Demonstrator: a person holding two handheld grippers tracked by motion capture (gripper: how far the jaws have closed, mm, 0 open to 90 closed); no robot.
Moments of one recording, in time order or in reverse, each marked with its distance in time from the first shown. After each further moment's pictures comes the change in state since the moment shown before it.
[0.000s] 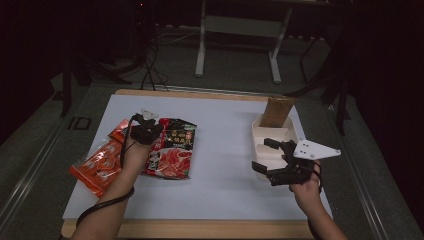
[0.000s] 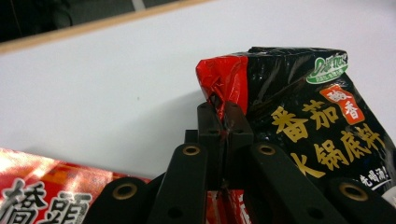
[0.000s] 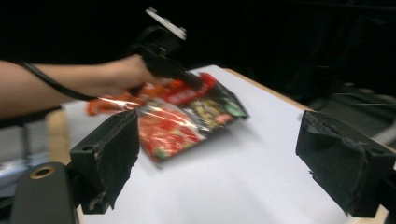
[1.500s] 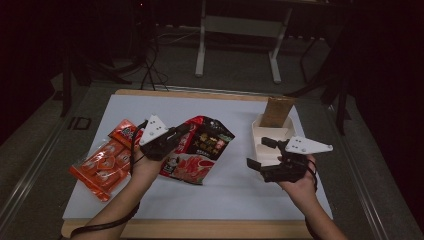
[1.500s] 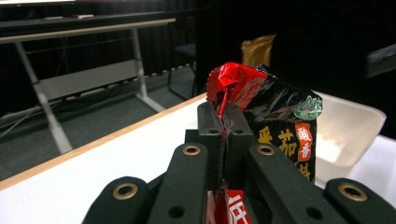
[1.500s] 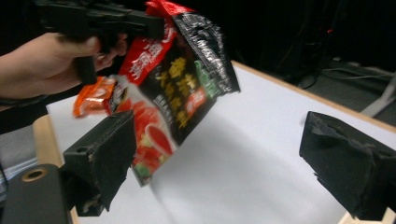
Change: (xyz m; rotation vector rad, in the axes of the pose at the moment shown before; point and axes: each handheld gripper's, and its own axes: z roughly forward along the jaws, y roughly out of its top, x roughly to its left) left arm -0.082 0.022 -0.097 -0.473 -0.327 0.154; right arm 0.005 0.008 0.014 0.061 -0.053 0.084
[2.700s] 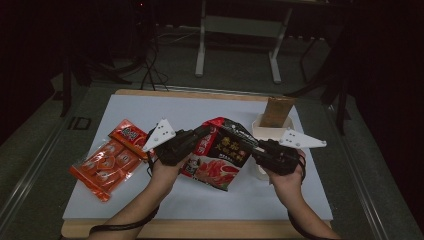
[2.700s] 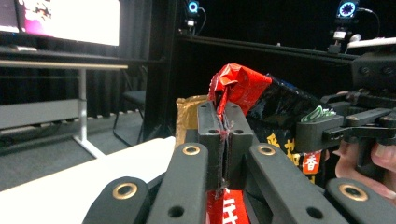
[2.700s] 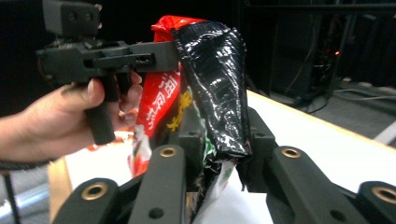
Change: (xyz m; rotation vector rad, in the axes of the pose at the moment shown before) left arm -0.027 0.003 0.016 -0.210 -0.208 -0.152; right arm 0.013 0.020 0.016 -0.095 0.034 0.022
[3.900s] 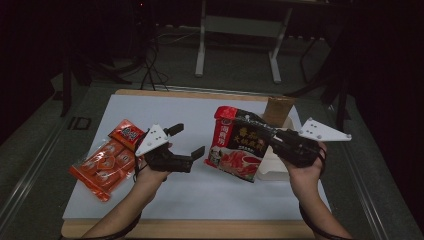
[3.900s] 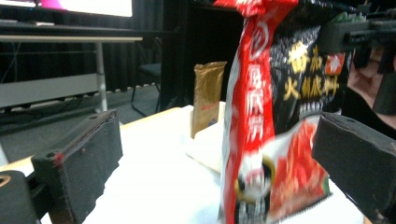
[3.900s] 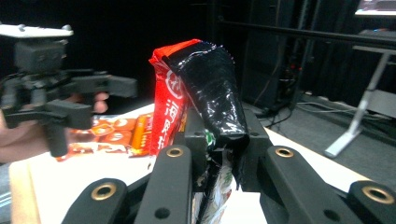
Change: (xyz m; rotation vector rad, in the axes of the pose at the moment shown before) left arm 0.001 -0.007 -0.031 0.133 0.087 0.042; right arm -0.013 0.031 -0.031 -0.033 -0.106 -0.067
